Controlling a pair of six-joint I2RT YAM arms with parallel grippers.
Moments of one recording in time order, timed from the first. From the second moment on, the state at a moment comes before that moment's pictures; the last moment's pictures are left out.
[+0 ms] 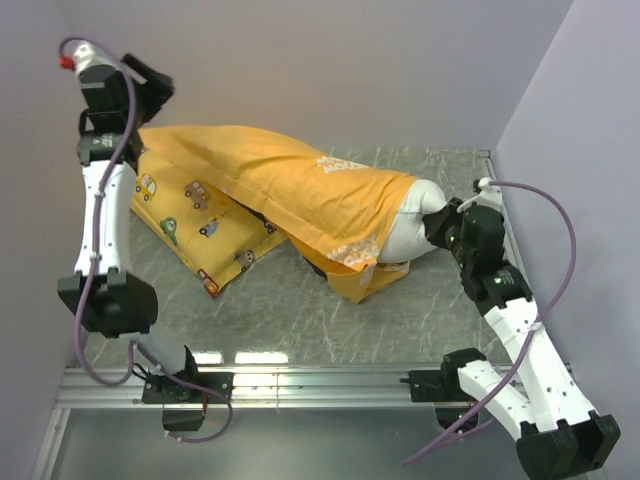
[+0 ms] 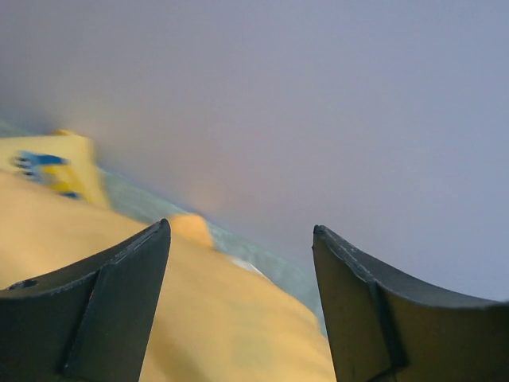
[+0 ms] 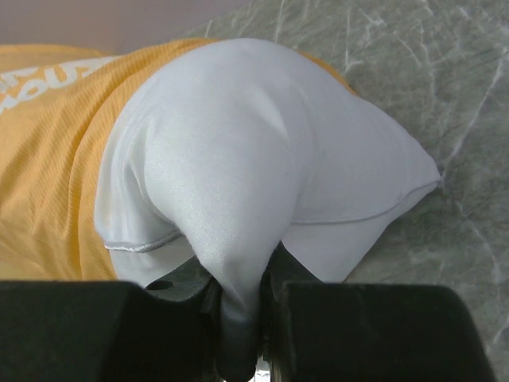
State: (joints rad) left arm 0.17 1.68 1.90 -0.35 0.02 -0.69; right arm 0.22 0.84 0.86 -0.36 0.12 0.51
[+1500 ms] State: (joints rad) left arm -0.95 1.80 1.60 -0.33 -0.37 -0.35; right arm 0.56 0.47 0.55 -0.51 0.29 0.77
